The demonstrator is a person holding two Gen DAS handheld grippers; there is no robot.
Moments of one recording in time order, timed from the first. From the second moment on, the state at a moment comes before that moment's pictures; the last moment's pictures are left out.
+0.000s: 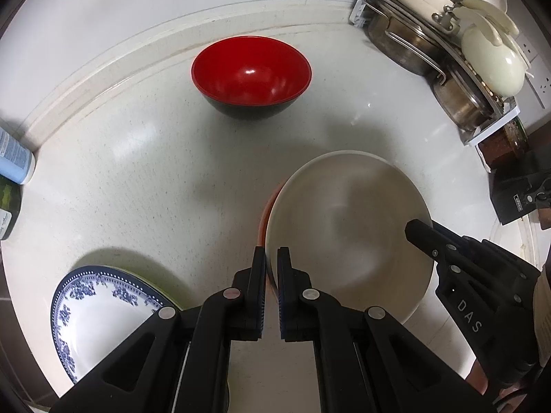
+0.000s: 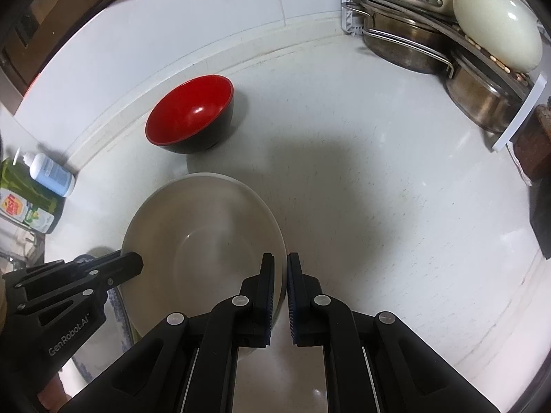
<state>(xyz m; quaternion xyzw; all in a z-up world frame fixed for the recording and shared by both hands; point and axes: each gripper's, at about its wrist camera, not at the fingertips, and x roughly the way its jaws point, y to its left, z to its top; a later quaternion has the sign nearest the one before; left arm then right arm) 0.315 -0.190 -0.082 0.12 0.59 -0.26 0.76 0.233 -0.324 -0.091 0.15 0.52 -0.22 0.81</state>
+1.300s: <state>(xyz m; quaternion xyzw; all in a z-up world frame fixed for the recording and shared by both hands) 0.334 -0.171 -0.021 0.11 0.50 -0.22 0.83 0.260 -0.316 -0.044 0.11 0.46 -0.19 0.86</state>
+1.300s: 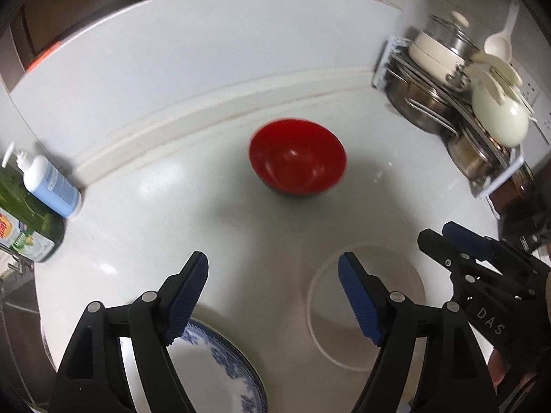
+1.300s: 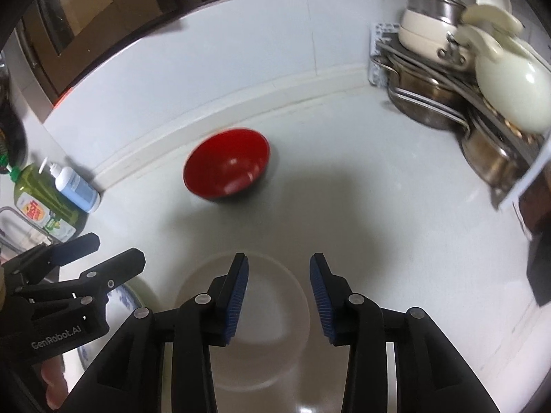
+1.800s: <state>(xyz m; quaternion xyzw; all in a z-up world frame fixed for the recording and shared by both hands) 0.411 -0.182 -0.027 0.09 0.51 -0.21 0.83 0.352 -0.335 -0.040 0.09 0.46 -0.15 0.87</state>
